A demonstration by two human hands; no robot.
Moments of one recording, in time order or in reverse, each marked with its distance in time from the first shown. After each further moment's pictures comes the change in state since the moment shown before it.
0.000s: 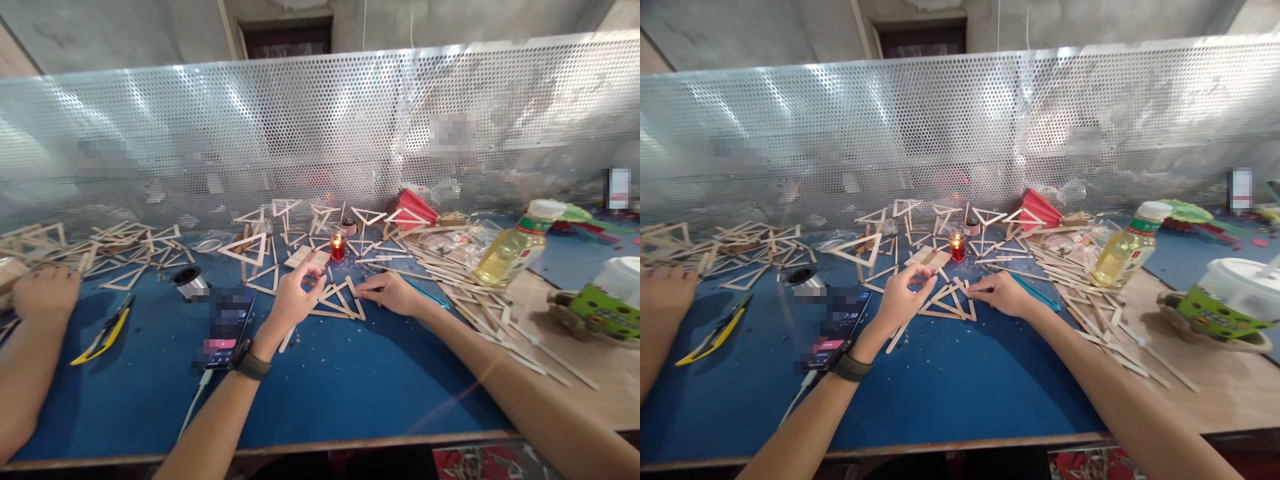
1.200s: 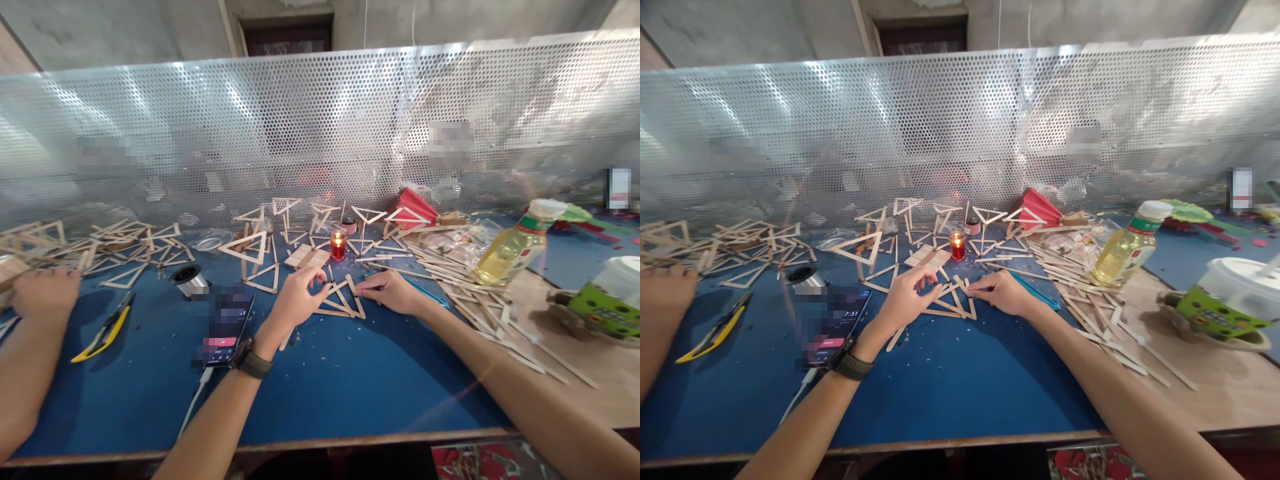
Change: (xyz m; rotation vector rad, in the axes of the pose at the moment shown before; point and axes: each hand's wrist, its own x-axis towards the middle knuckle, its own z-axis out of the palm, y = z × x) left_hand -0.002 -0.005 -0.001 0.180 -0.111 0.114; right_hand 0.000 -0.006 0.000 0.014 0.002 0.035
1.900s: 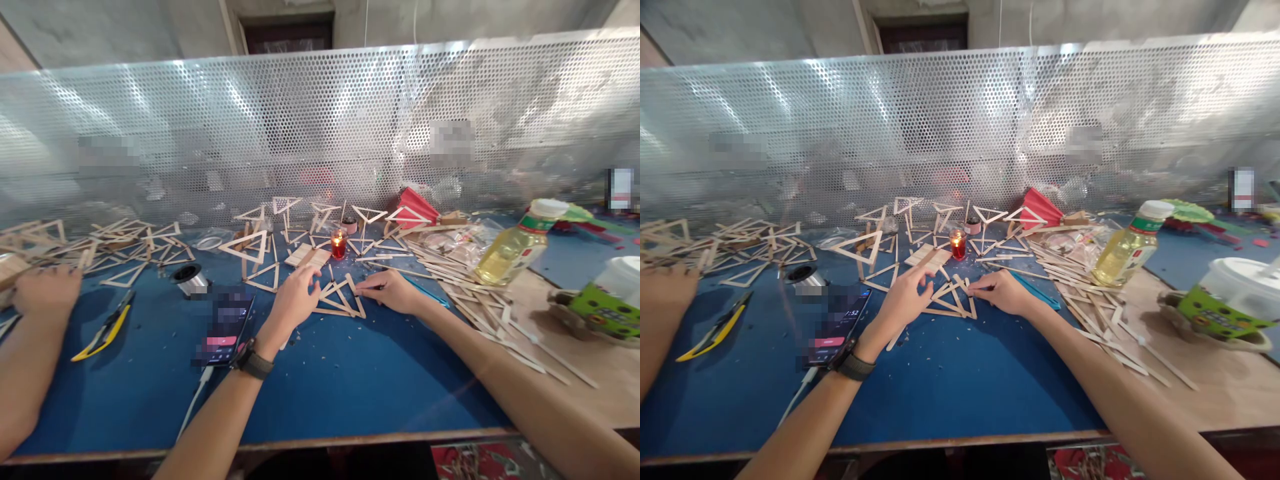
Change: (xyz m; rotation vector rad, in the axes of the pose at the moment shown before) left_hand -0.002 0.001 0.001 0.213 -0.100 -0.211; right_hand 0.000 -0.004 -0.001 0.003 0.001 -0.018
